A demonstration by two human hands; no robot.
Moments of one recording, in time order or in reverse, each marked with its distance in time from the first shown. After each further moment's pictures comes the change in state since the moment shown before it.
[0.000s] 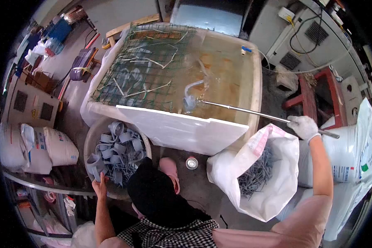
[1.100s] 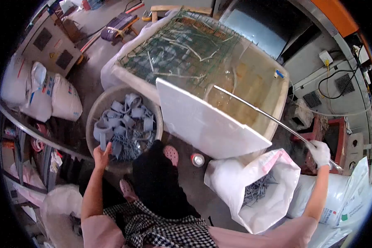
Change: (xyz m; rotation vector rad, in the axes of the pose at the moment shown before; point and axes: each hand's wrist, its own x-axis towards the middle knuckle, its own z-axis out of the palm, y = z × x) left_hand -0.009 -0.013 0.009 -0.101 0.038 0.099; right_hand 0.023 -0.008 -0.045 -0.027 0.117 0.055
